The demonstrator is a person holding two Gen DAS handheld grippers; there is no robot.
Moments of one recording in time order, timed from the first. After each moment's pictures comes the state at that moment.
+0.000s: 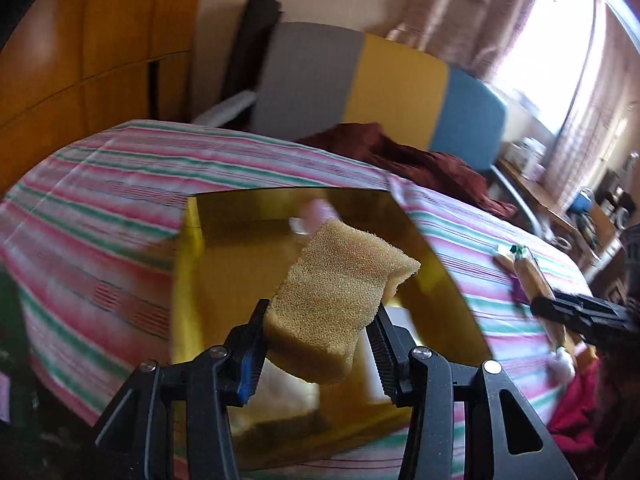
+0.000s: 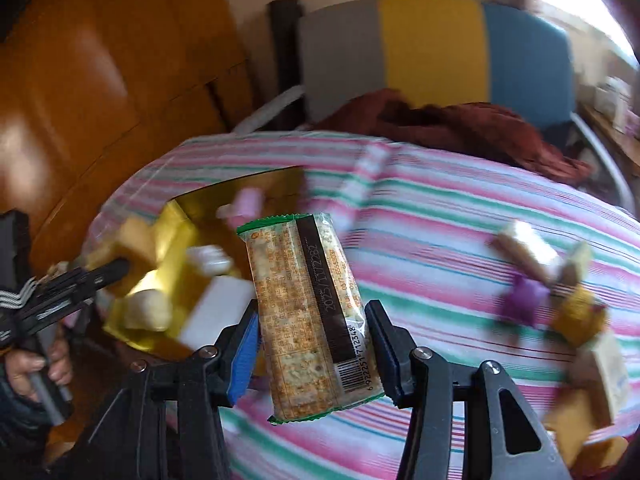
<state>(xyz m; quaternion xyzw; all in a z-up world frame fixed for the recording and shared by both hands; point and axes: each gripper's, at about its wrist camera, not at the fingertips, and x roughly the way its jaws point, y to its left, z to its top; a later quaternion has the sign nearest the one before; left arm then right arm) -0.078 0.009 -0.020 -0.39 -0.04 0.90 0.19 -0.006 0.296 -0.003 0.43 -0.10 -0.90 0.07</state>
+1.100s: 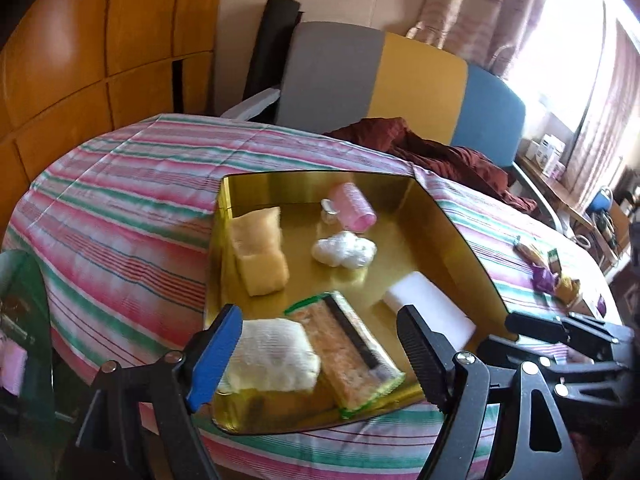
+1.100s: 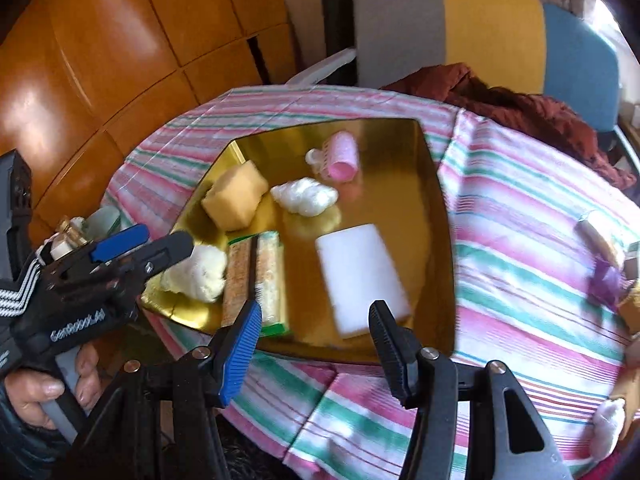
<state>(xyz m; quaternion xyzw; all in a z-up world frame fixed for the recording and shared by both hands) -0.046 0.004 -0.028 -0.39 -0.02 0.91 0.16 -0.007 0.186 -0.030 0.46 -0.07 -0.88 0.09</state>
